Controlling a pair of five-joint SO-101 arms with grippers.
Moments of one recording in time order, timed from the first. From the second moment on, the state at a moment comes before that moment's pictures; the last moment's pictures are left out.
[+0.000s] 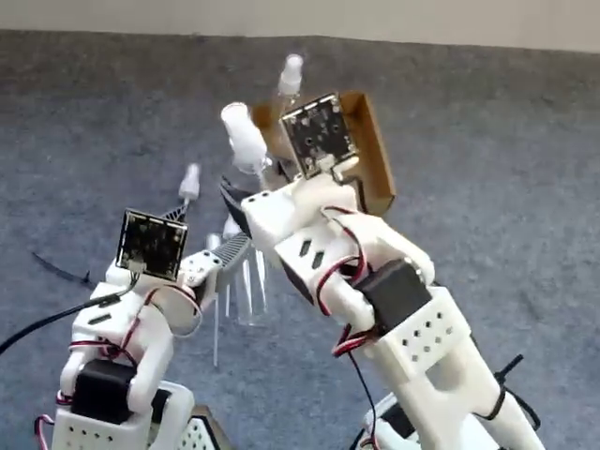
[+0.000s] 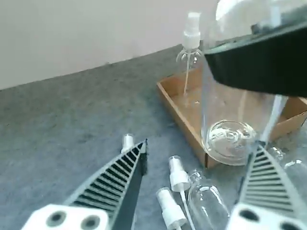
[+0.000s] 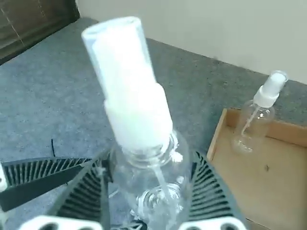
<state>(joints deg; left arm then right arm) 3.5 -87.1 65.5 52.9 -2.0 -41.3 -42.2 23.3 49.0 -4.5</state>
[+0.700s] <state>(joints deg) 2.7 -87.3 74.0 50.2 -2.1 -14.0 -6.3 23.3 10.7 1.7</state>
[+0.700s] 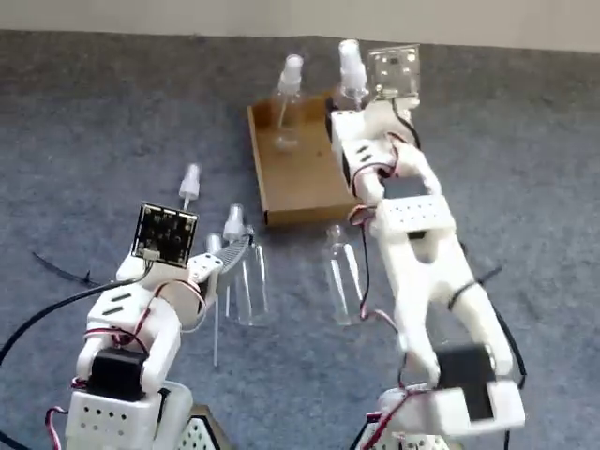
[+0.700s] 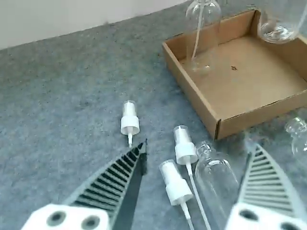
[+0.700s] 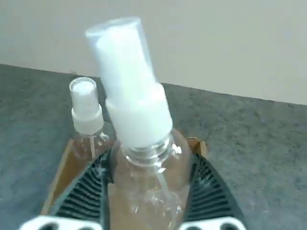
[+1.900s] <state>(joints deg) 2.7 -87.3 74.0 50.1 -2.1 -12.8 29.6 3.3 -8.1 2.1</state>
